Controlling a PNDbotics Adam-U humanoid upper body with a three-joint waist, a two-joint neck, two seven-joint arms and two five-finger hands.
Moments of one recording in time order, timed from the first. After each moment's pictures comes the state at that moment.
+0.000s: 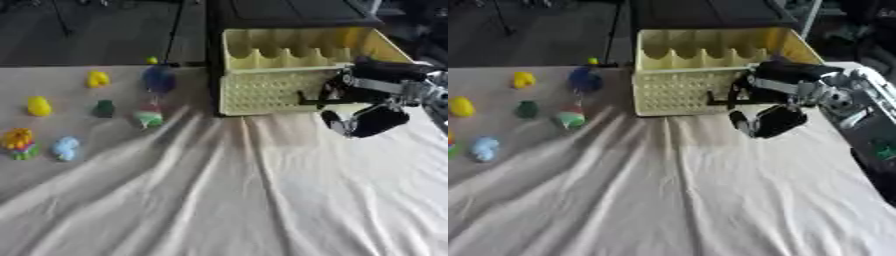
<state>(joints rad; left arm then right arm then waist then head) -0.43 0.18 -0.01 -1.98 -0.38 -0.37 0.27 -0.69 -0.85 0.15 -1.75 0.57 0.07 0.74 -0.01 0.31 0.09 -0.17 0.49</state>
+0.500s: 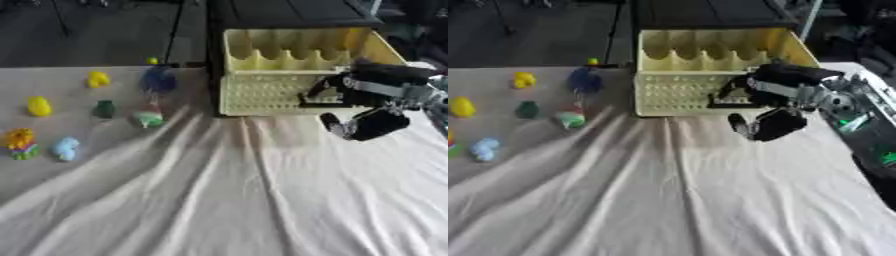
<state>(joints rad) -0.44 0.18 -0.01 -1.98 -0.38 -0.37 0.27 -0.67 -0.85 0.15 -1.77 0.56 0.08 0.73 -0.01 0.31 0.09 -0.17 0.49</state>
